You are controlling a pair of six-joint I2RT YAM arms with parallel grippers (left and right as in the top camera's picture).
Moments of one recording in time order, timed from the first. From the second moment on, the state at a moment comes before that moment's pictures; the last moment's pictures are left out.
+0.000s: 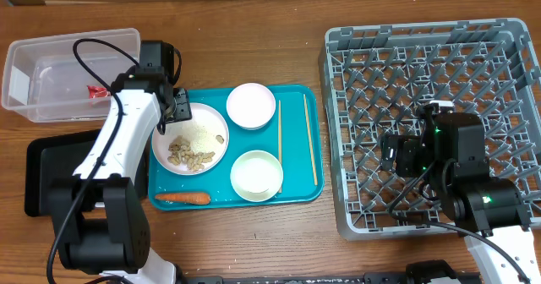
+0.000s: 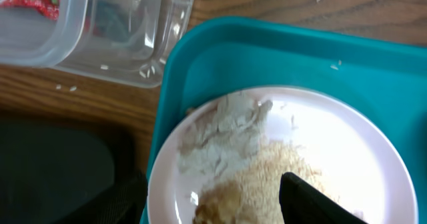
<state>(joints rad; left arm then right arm) -0.02 1.77 1.29 -0.77 -0.21 -0.23 0.13 0.95 0.91 -0.86 0.01 0.17</state>
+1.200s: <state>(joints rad) 0.02 1.68 1.50 -0.78 -0.27 -0.23 0.13 0.95 0.91 -0.87 0.01 0.17</state>
